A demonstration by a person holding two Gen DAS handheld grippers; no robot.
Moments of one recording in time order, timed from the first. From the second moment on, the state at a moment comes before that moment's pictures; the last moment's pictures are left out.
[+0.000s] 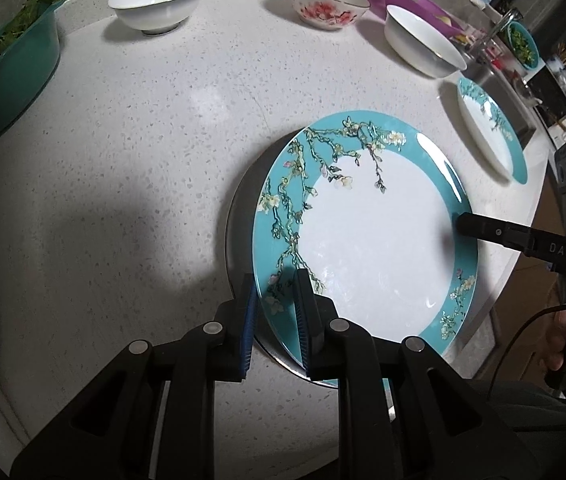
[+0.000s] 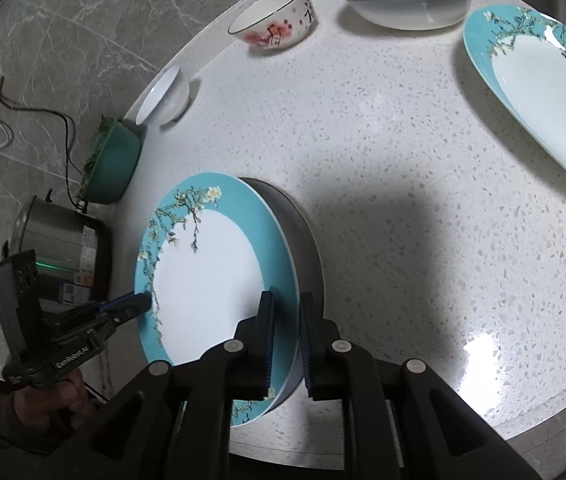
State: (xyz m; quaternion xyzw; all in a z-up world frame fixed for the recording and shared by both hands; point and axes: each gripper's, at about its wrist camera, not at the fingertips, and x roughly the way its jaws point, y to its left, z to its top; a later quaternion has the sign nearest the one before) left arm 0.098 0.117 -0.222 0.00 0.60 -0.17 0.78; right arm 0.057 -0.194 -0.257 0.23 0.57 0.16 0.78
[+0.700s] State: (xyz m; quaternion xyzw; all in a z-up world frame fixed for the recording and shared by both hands) left arm 0.103 0.106 -0.230 0.07 0.58 -0.14 0.80; right arm 0.052 -0.141 -0.246 0.03 0.55 0.14 0.83
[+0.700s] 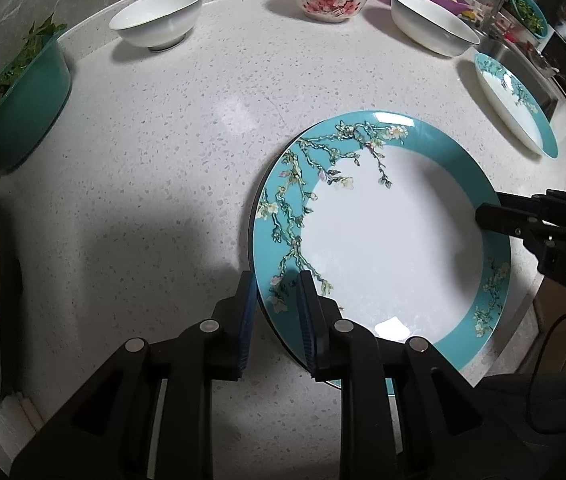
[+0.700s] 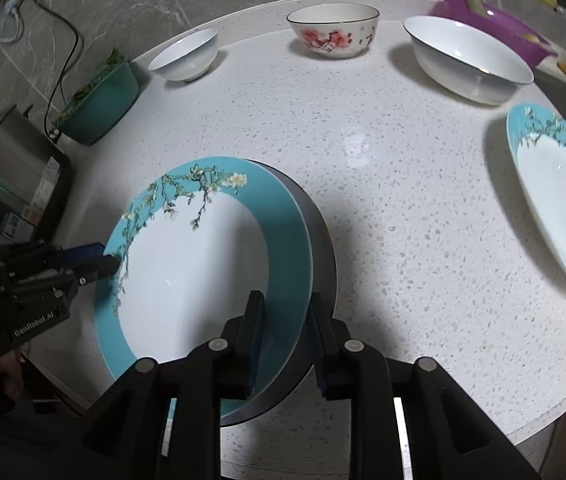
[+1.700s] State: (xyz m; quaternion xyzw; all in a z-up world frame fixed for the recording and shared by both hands) left arm 0.150 -0.060 -0.158 -0.11 0.52 -0.25 0.81; right arm 0.049 -0.398 -0.167 0.27 0.43 0.13 0.85
